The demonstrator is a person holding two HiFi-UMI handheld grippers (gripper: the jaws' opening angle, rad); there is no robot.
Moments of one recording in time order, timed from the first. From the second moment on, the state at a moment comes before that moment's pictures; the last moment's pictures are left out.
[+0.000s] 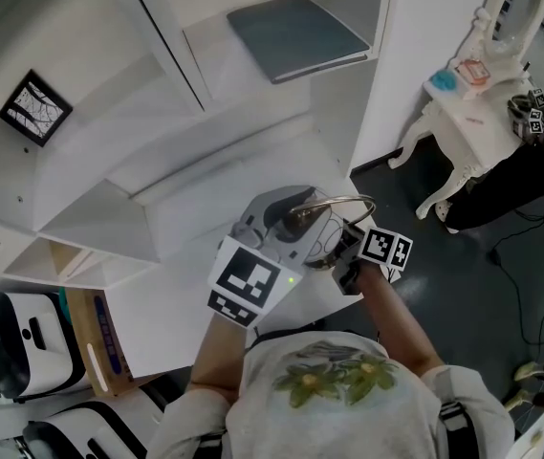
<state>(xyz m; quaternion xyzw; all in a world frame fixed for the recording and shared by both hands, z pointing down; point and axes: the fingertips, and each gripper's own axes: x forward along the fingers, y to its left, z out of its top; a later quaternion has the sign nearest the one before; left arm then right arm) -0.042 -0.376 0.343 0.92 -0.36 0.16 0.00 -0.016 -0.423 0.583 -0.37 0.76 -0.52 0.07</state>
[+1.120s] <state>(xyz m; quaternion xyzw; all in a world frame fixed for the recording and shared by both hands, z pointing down) -0.045 -0.390 0.372 0.92 -0.35 0.18 0.03 -0.020 -0.435 0.614 -0.38 0.75 -0.55 0.07</state>
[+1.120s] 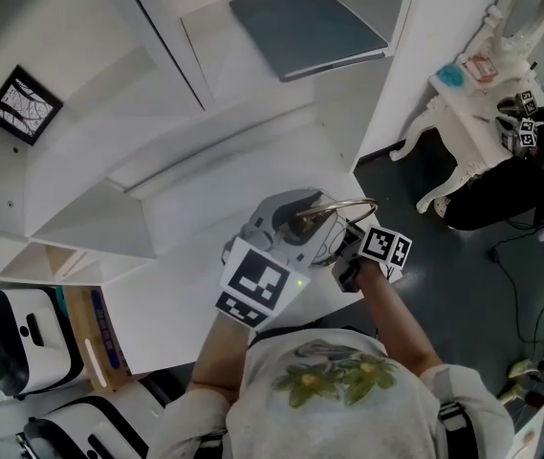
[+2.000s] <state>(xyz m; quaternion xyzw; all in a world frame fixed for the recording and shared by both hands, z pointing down) -0.045 -0.383 0.384 0.93 -0.33 0.17 0.04 -0.020 -0.432 0.625 -0.38 0.74 -0.55 0.07</state>
